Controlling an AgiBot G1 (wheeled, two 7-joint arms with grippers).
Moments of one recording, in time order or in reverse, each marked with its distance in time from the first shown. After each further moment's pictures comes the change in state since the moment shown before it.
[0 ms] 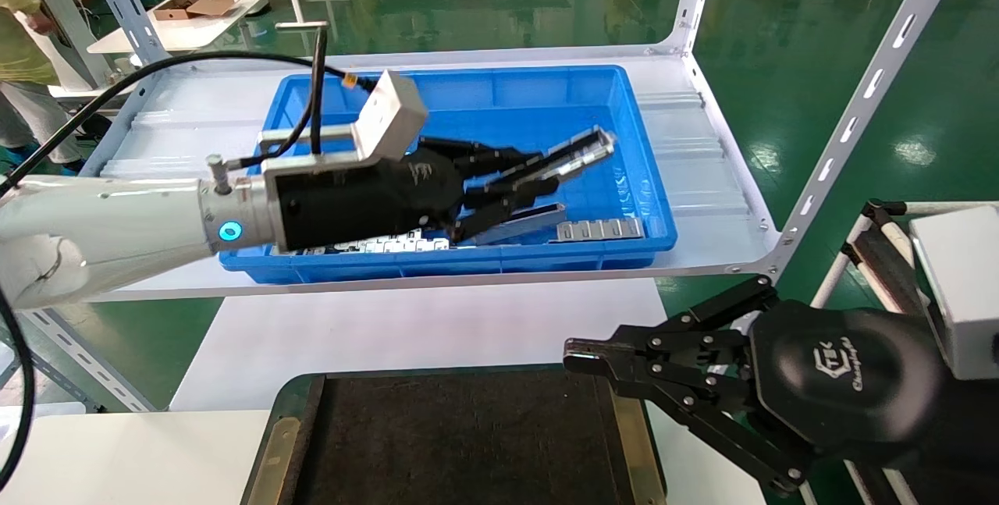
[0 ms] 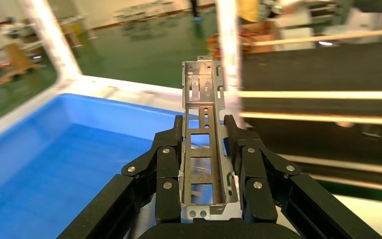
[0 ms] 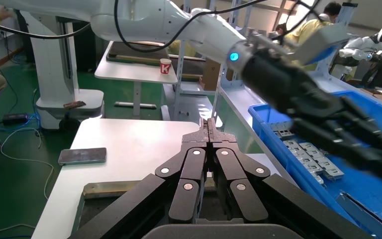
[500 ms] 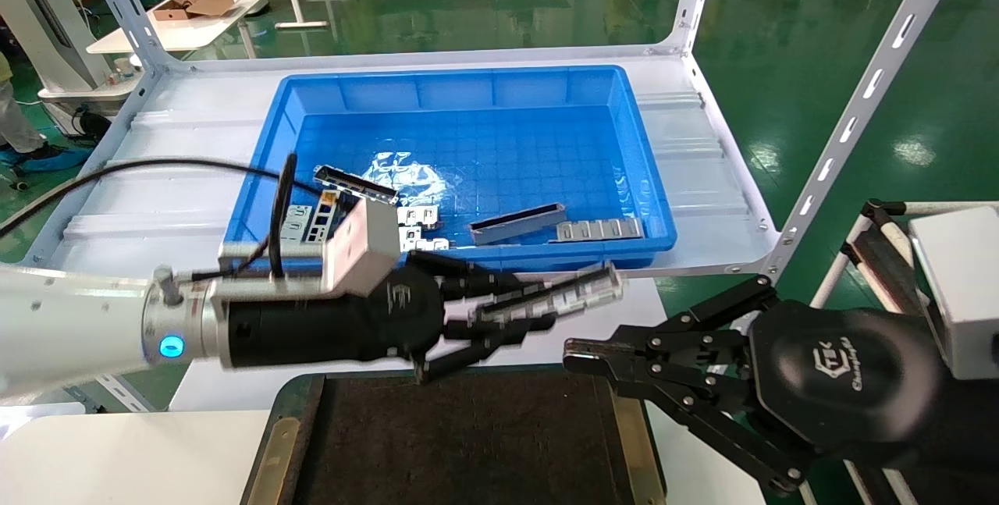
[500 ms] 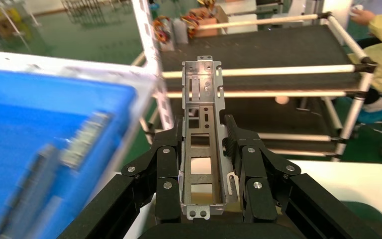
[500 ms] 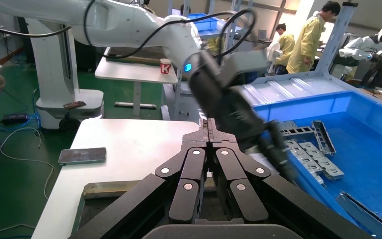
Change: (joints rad) left arm 0.188 -0.230 0.026 -0.459 0.000 -0.042 -0.115; right arm 0.000 0.000 0.000 0.000 0.000 0.000 0.000
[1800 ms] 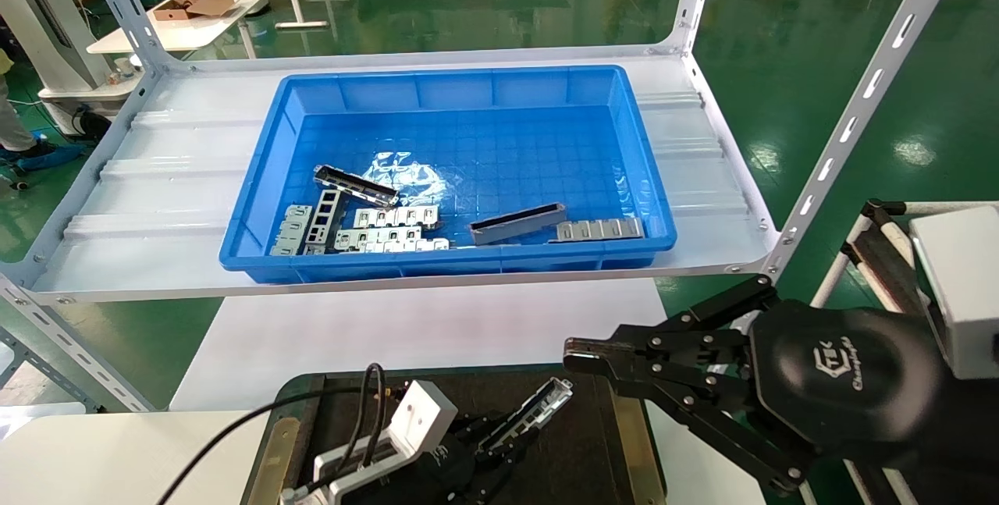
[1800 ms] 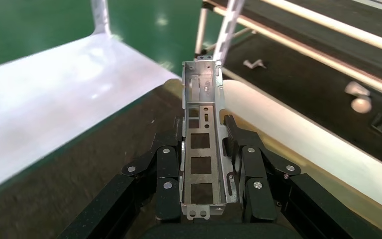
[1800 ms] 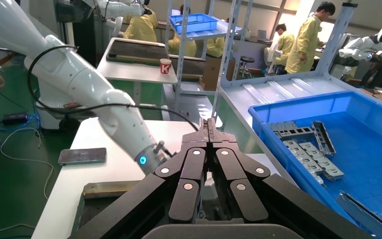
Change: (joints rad) left arm 0.566 0.006 0.056 -0.415 0.007 -0.865 -0.127; right arm 0.000 0.000 -0.001 0.000 0.001 0.001 -0.001
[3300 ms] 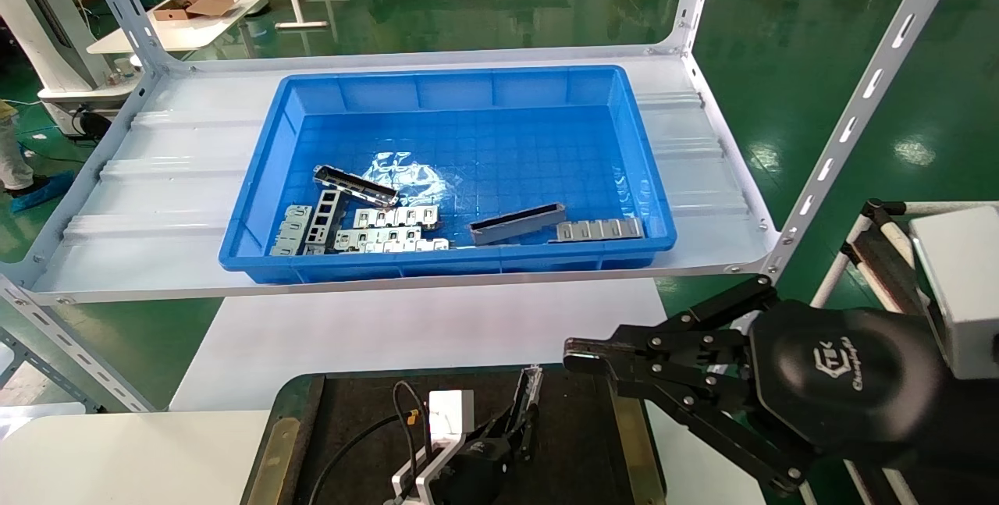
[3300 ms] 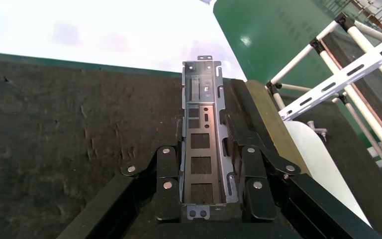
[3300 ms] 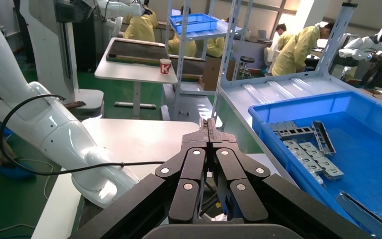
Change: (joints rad) left arm 0.151 0.423 -0.139 0.217 -0.033 -0.464 -0.113; right arm 0.000 0.001 -0.001 0.000 0.001 0.001 -0.001
